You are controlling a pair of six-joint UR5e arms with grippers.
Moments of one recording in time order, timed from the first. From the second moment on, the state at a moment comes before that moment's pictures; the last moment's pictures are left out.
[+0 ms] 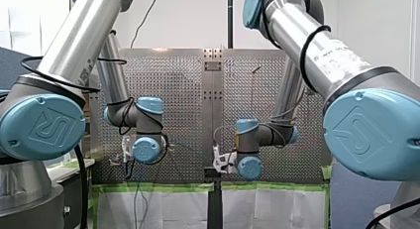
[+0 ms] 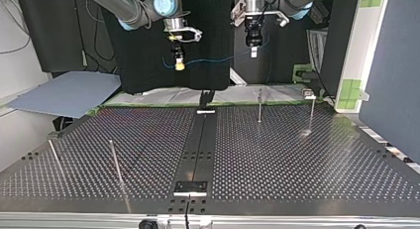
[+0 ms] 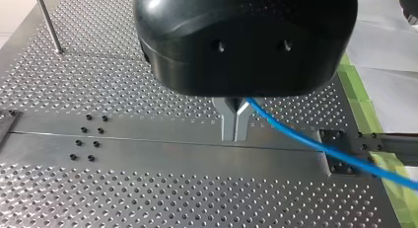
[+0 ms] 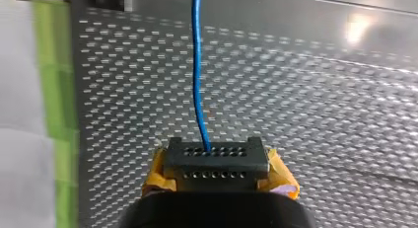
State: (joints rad) left arm -0.54 -2.00 -2.41 -1.92 -2.14 -1.62; right arm 2.29 -0.79 1.99 -1.11 1.84 1.45
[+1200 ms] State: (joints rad) left arm -0.34 -2.13 -2.30 -1.78 -2.04 -1.71; right arm 2.34 -0.77 1.81 -1.05 1.66 1.65
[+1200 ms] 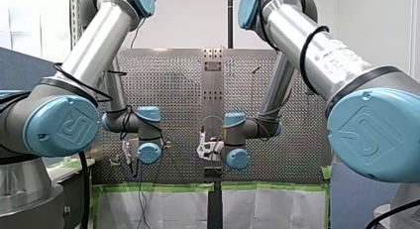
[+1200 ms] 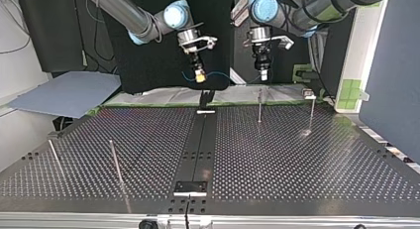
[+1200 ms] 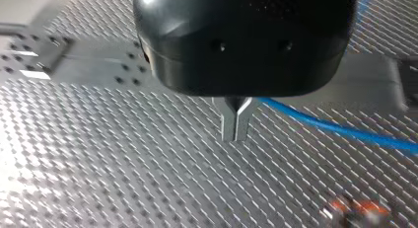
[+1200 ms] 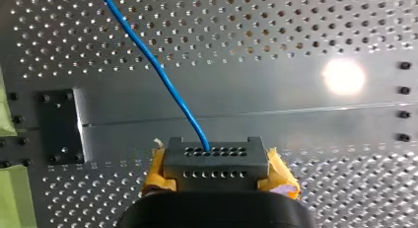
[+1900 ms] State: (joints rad) left arm -0.23 -2.34 -2.20 -1.86 -1.92 -1.69; right arm 2.30 -0.66 1.62 -0.96 1.65 1.64
